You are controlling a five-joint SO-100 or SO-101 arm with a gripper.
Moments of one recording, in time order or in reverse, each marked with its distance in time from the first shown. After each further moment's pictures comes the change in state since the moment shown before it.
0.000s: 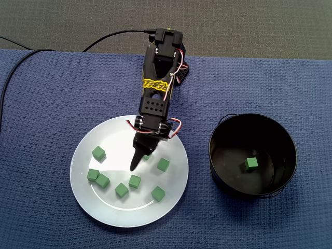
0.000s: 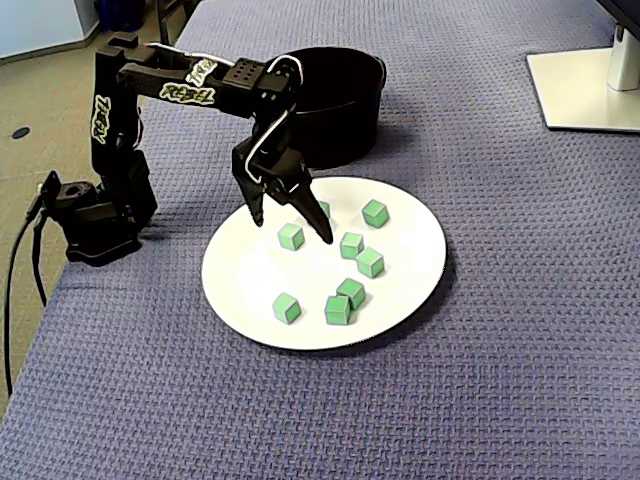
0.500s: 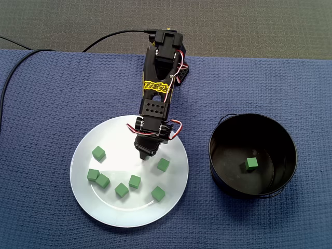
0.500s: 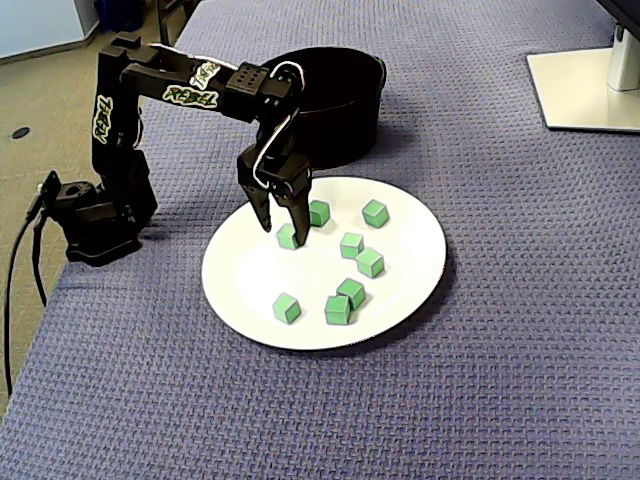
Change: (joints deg) arm -0.3 -0.7 0.8 -4.5 -3.7
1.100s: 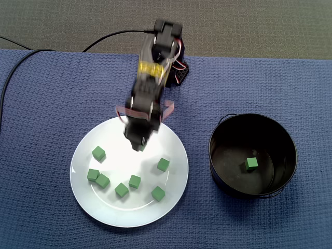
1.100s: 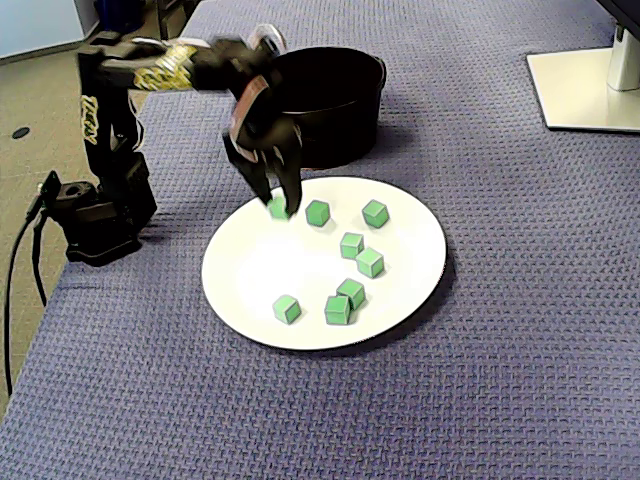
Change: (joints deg) arm 5.6 14.9 -7.9 8.3 -7.8
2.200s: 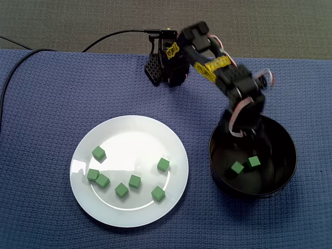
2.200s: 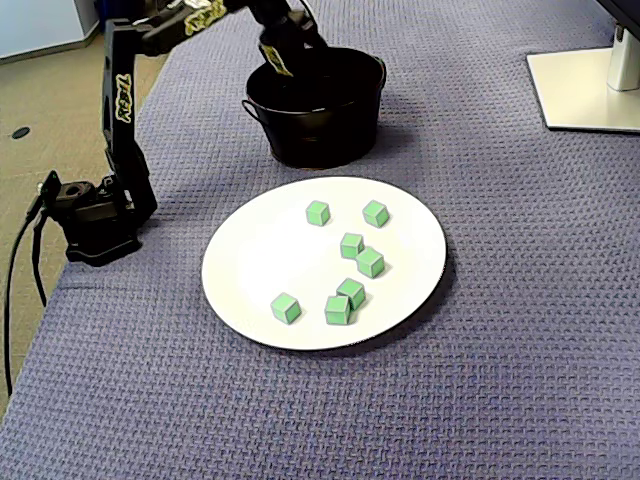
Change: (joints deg) arm -44.1 -6.3 -21.2 -2.7 -45.9
